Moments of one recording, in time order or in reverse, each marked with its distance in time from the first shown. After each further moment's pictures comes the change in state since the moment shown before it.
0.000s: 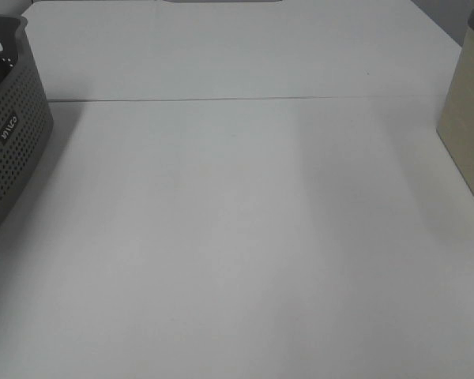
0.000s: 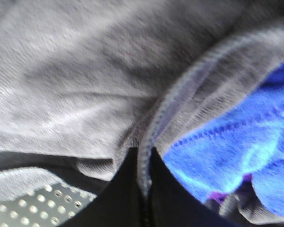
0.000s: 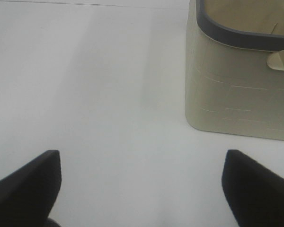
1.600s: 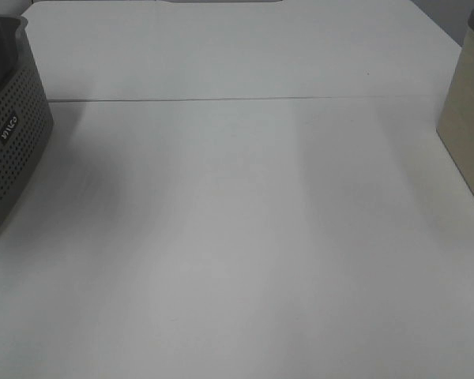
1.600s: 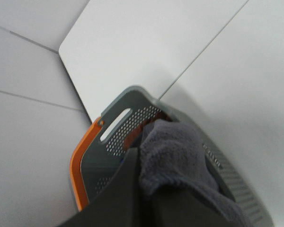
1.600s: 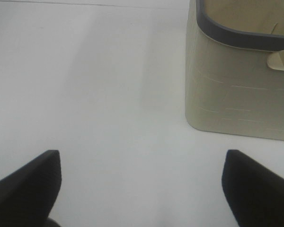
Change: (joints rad) left arm -0.456 -0.709 -0.074 -0.124 0.098 -0.498; right arm 0.000 0.000 0.000 0.000 0.000 0.000
